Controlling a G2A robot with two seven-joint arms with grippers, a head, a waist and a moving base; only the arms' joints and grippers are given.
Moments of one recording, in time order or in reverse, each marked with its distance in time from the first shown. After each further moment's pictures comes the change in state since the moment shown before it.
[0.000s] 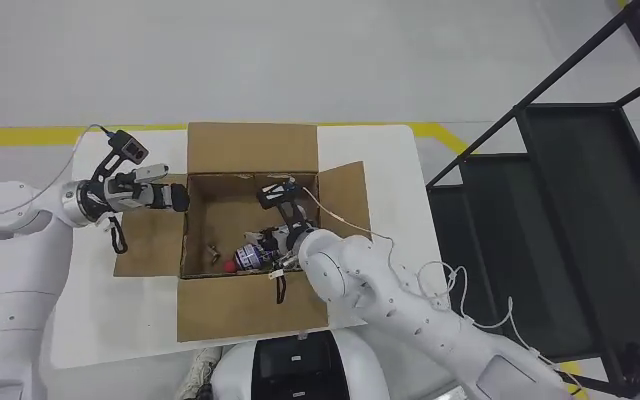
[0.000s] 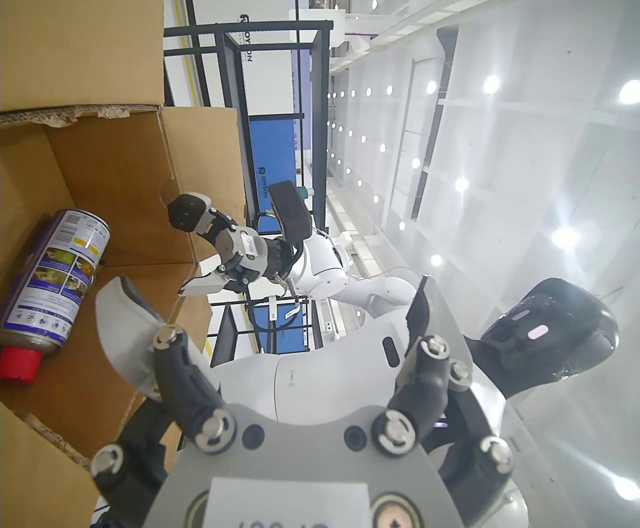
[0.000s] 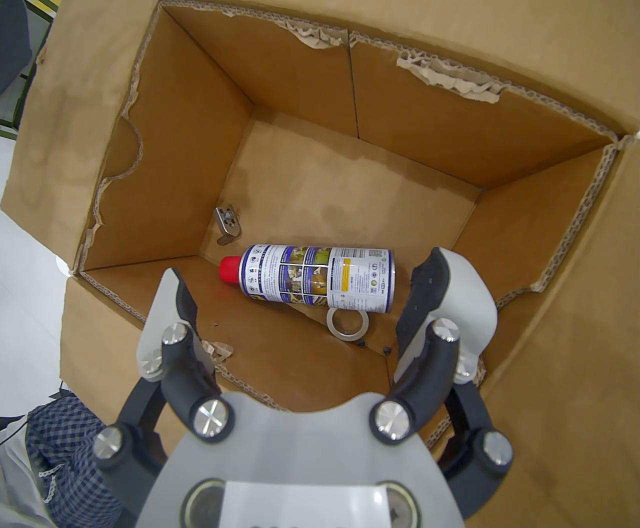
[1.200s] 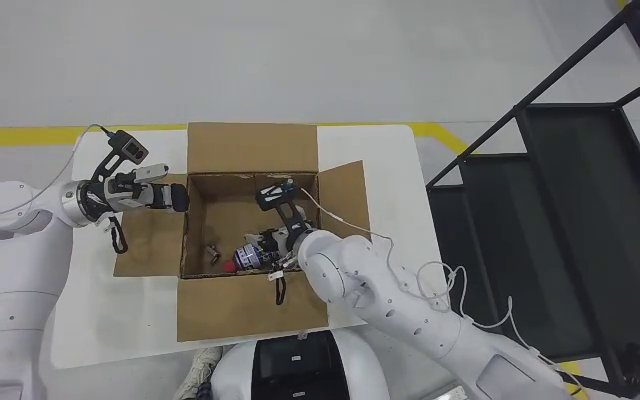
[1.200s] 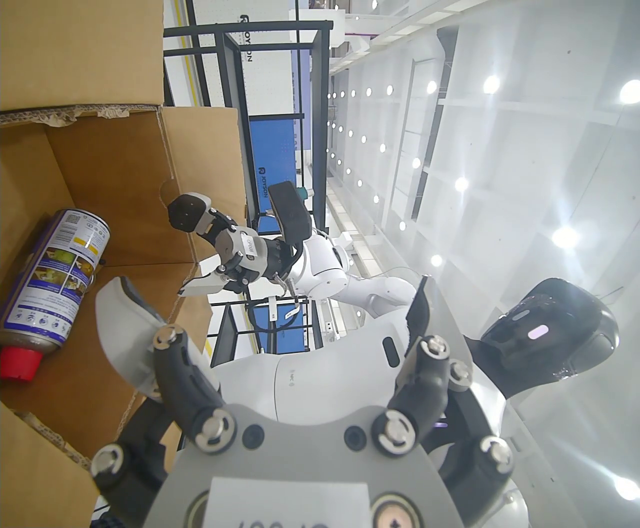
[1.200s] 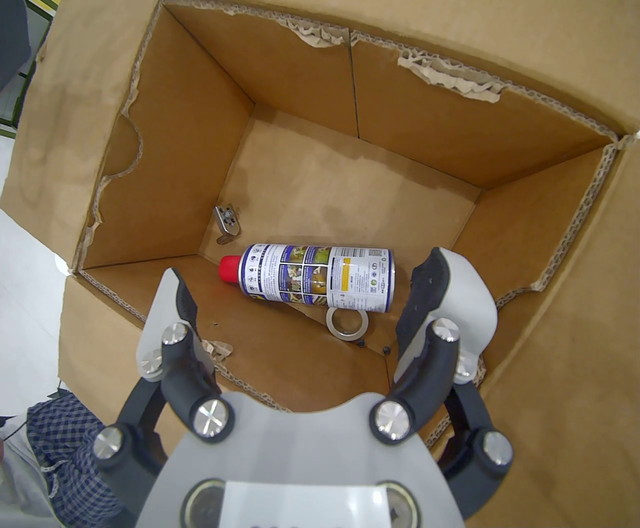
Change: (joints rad) left arm 0.000 0.000 0.000 0.000 0.000 0.000 0.000; right arm 0.025 0.001 -0.015 0.020 -0.037 -0.070 0.043
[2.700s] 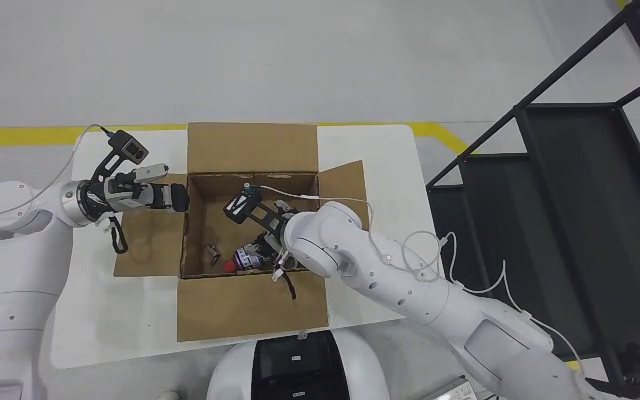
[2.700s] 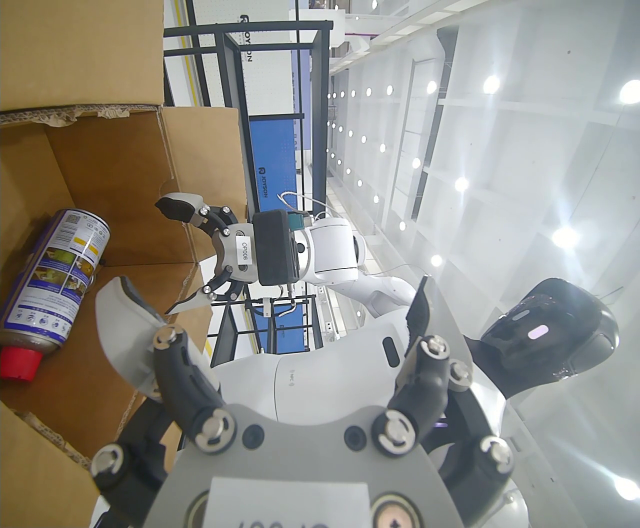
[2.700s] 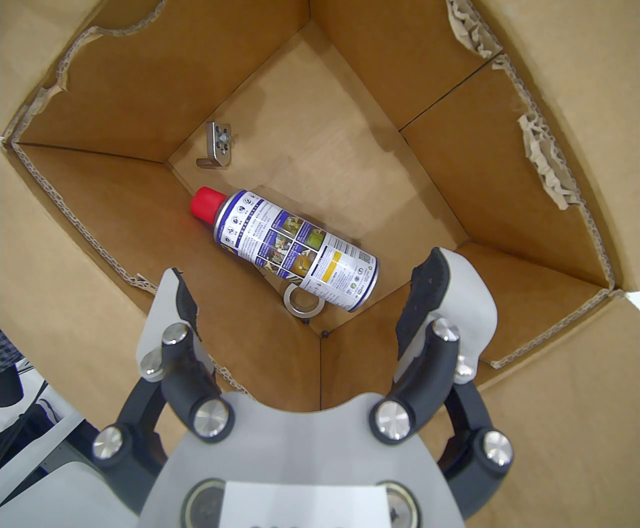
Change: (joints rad) left arm 0.000 0.000 0.000 0.000 0.000 0.000 0.000; right arm 0.196 -0.034 -0.075 0.114 -0.031 -0.304 0.250
